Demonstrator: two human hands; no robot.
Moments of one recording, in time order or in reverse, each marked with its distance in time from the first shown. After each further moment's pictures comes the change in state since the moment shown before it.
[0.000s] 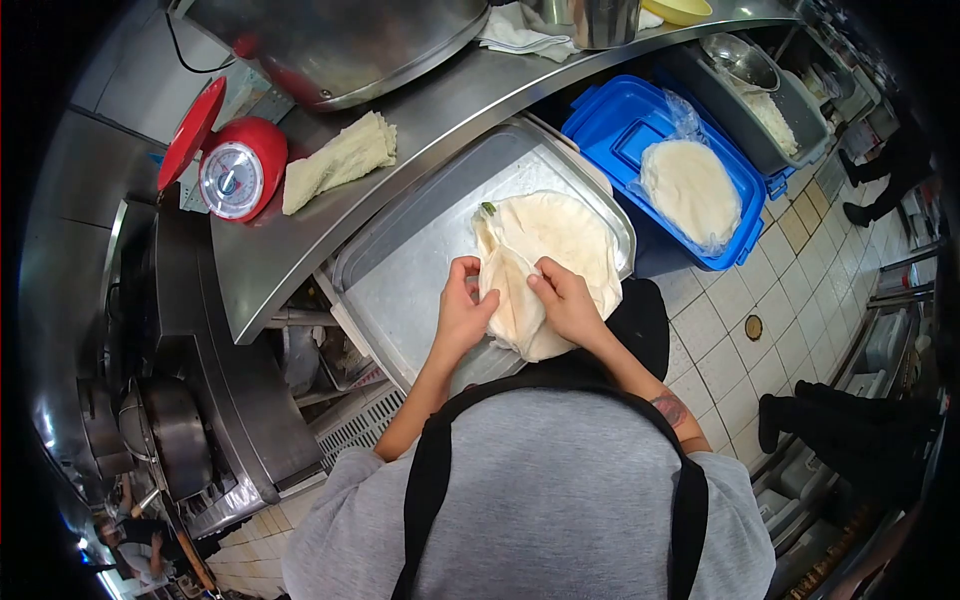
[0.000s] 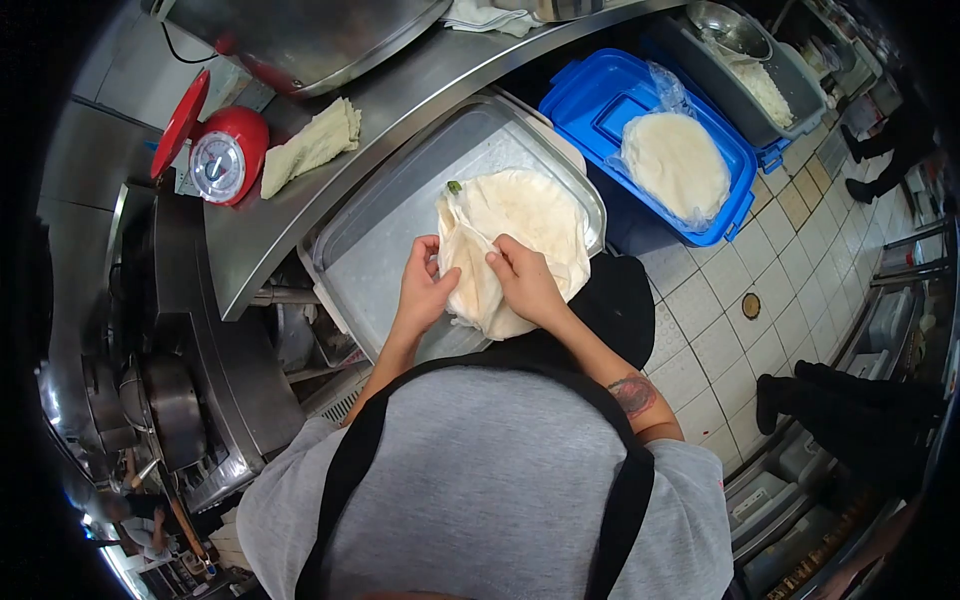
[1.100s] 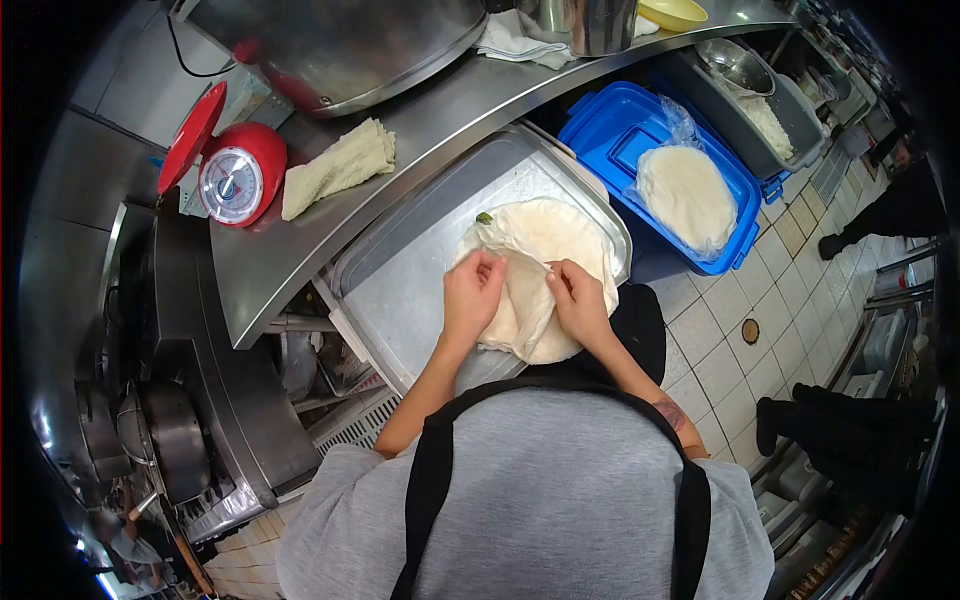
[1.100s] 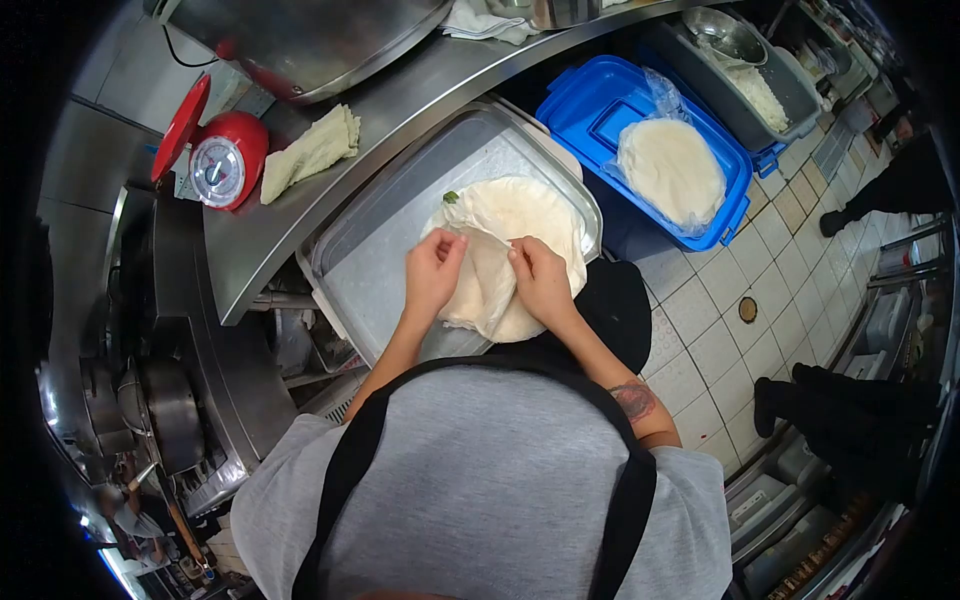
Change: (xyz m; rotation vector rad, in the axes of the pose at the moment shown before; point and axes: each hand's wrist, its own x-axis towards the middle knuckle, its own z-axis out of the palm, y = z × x) left_hand 0.025 0.019 0.014 0.449 0.048 0.108; right_hand 0.001 0.018 -0.011 -0.085 0.207 -0.069
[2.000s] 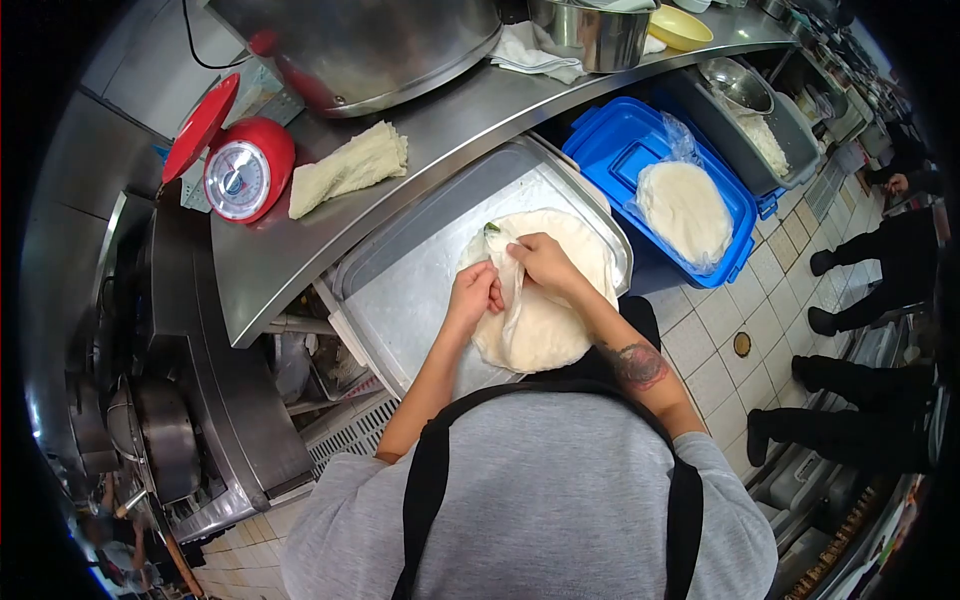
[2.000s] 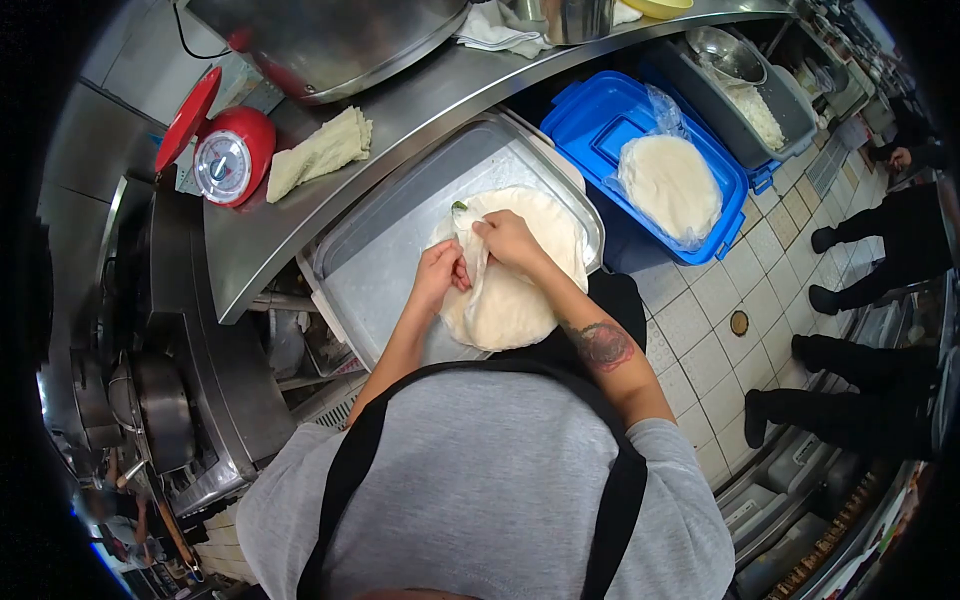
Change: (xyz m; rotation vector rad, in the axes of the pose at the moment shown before) left_hand 0.017 -0.054 0.013 -0.699 -0.209 -0.390; right_hand 0.086 0.008 0.044 0.198 -0.330 0.345
